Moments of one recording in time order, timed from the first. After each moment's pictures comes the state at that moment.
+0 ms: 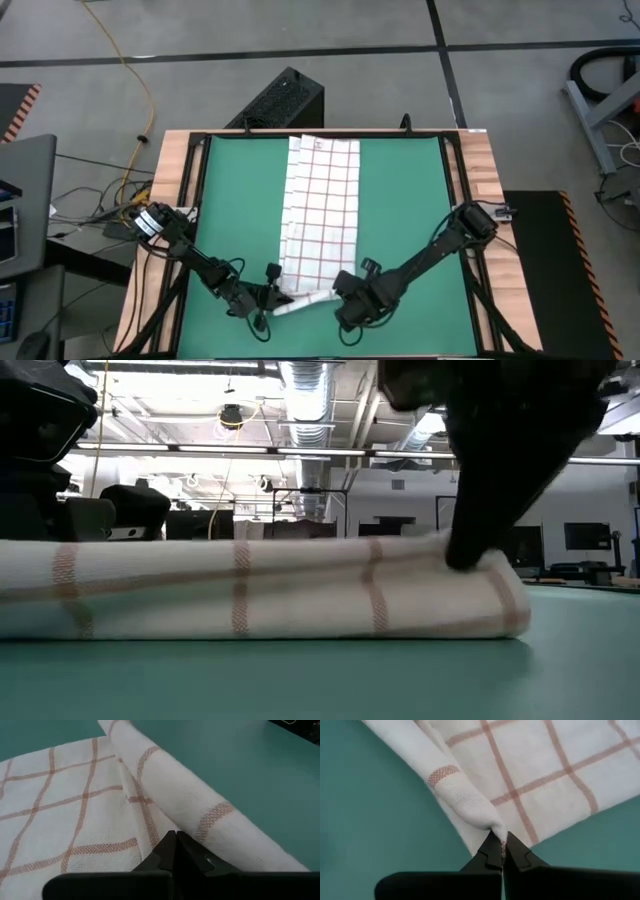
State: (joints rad) left arm -0.72 1.93 0.58 0.72 -0.49 -0.14; right arm 0.58 2.04 1.55 -0.89 0.36 1.04
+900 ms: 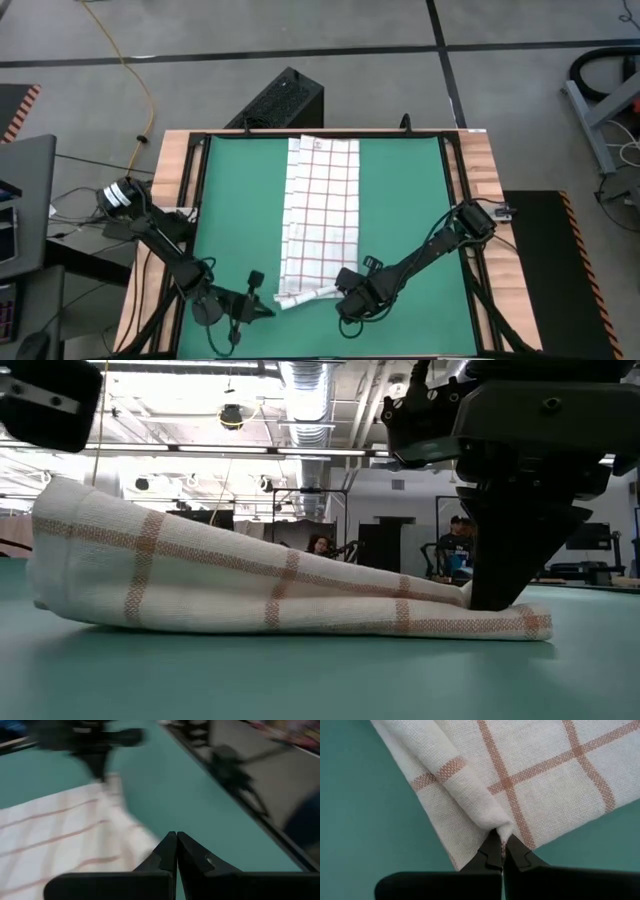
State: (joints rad) left arm -0.89 1.58 0.59 0.56 -0.57 -0.09; right arm 0.56 2.05 1.44 -0.81 0.27 1.01
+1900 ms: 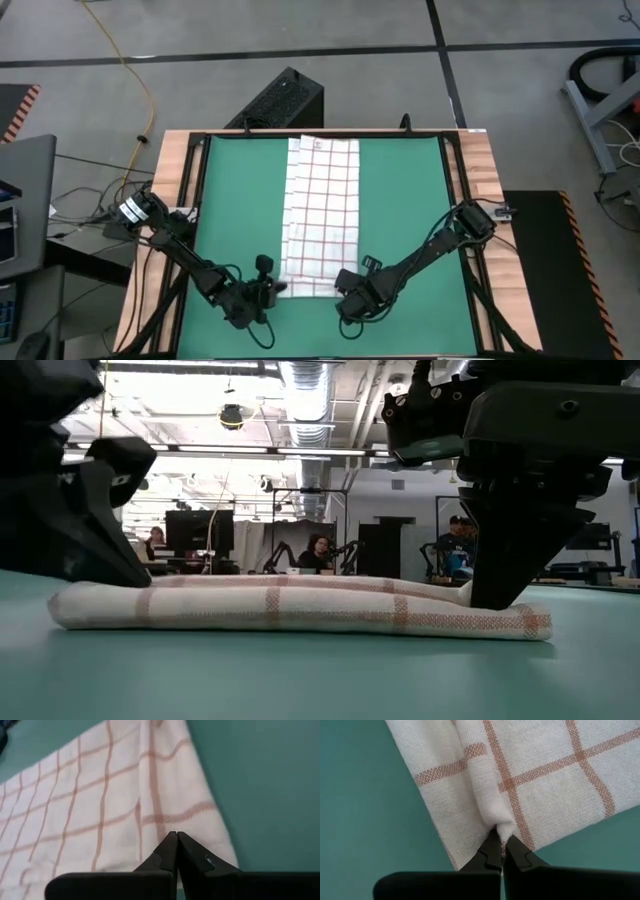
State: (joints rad) left arm -0.76 1.77 0.72 0.21 -0.74 -0.15; right arm 0.56 2.05 1.43 -0.78 0.28 0.97
